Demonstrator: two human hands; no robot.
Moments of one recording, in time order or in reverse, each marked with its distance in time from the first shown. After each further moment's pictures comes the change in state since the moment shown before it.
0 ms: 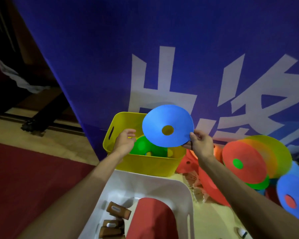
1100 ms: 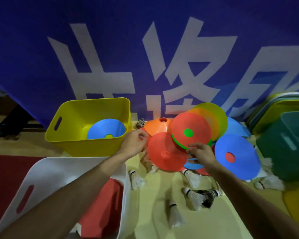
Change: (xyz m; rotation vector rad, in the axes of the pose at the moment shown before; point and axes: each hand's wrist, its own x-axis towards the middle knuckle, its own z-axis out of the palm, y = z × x) left_hand -0.114 0.057 0.211 0.383 -0.262 0.211; right_hand -0.021 0.080 -0.245 -0.156 -0.054 0.385
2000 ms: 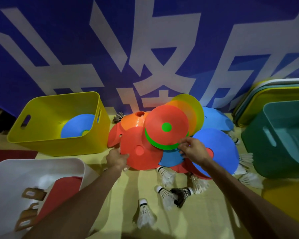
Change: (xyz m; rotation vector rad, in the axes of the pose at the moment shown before) left_hand 0.013 -0.043 0.132 -0.139 0.289 -0.600; right_hand 0.056 0.029 -0.088 -0.353 -0.101 -0.221
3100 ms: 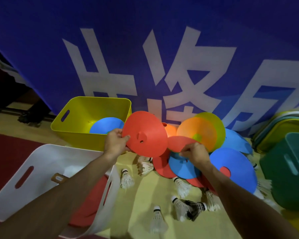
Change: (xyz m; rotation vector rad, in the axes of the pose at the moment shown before) left_hand -0.023 0.051 -0.123 -0.433 0.005 0.274; right_hand 0.015 -0.051 0.039 -0.513 0.020 -0.206
